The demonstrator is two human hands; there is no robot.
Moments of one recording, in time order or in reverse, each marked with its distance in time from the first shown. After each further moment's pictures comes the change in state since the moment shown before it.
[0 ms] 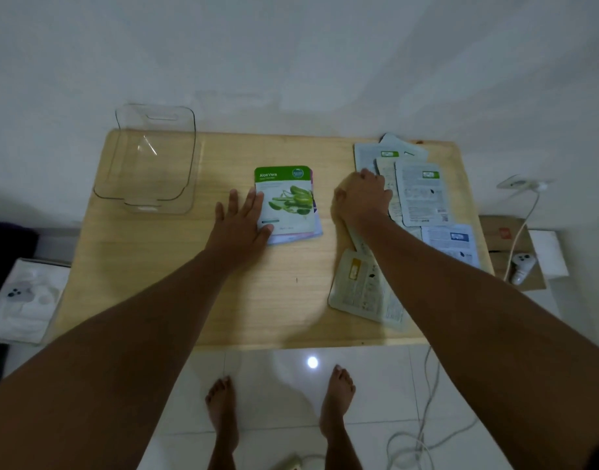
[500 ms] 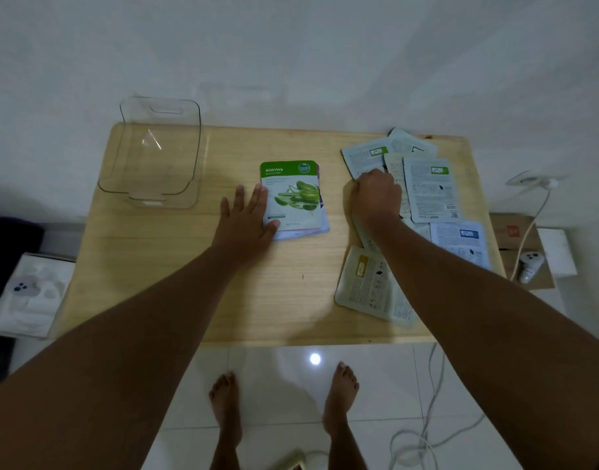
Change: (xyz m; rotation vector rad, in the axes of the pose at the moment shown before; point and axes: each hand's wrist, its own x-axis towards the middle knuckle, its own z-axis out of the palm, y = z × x) left_hand -0.002 0.000 0.003 0.001 0.010 0.008; right_hand -0.006 0.007 0.003 -0.072 0.180 -0.094
